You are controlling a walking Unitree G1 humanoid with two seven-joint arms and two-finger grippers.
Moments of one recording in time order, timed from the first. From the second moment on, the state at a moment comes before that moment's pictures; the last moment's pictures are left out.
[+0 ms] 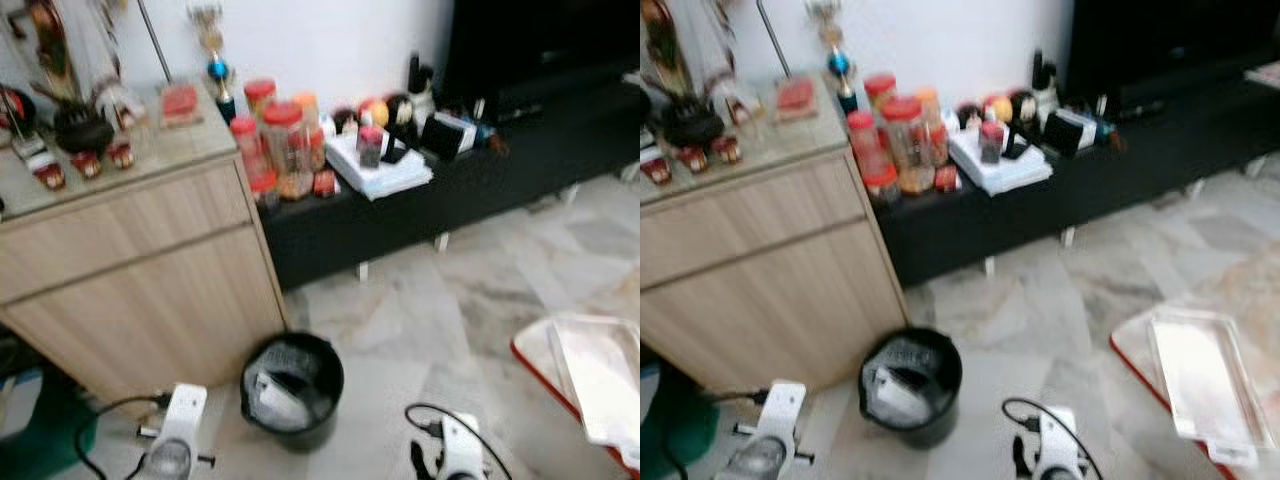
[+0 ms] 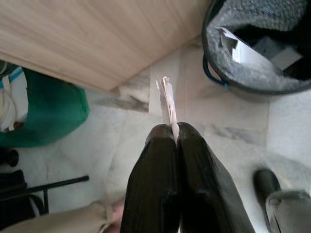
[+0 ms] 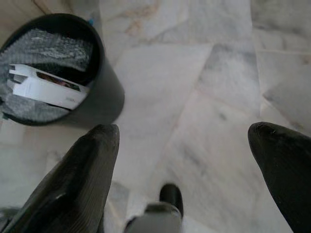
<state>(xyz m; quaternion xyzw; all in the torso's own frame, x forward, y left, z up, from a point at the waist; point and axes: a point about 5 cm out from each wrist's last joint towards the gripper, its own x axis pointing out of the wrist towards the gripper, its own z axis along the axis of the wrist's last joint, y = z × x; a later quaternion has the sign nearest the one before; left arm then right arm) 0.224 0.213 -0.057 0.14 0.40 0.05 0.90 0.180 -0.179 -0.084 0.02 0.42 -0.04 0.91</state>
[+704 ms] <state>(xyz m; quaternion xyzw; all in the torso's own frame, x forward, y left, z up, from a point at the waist) 0.211 0.232 -0.061 0.16 0.42 0.07 0.89 0.188 -0.155 -0.081 0.03 0.41 -0.01 0.91</state>
